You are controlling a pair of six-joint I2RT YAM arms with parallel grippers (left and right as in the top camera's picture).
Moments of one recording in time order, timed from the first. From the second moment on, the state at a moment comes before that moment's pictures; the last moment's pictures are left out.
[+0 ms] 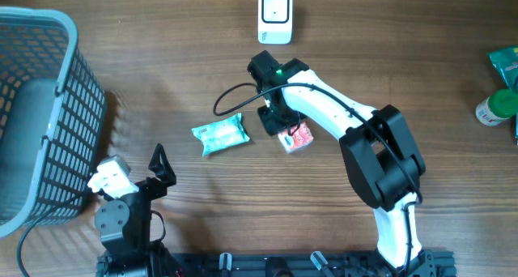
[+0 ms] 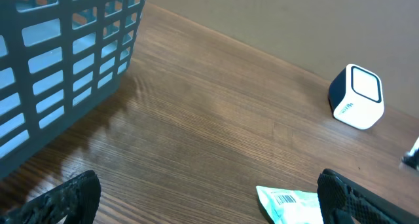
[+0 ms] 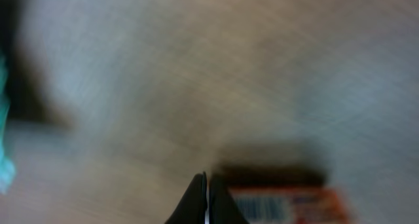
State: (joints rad) left arm 0.20 0.01 0.12 -0.40 0.05 -0.33; right arm 0.61 2.16 1.60 -1.04 -0.06 0.14
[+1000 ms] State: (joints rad) left arm 0.20 0.01 0.12 -0.40 0.05 -0.33; right arm 0.62 2.01 1.33 -0.88 -0.18 0.37
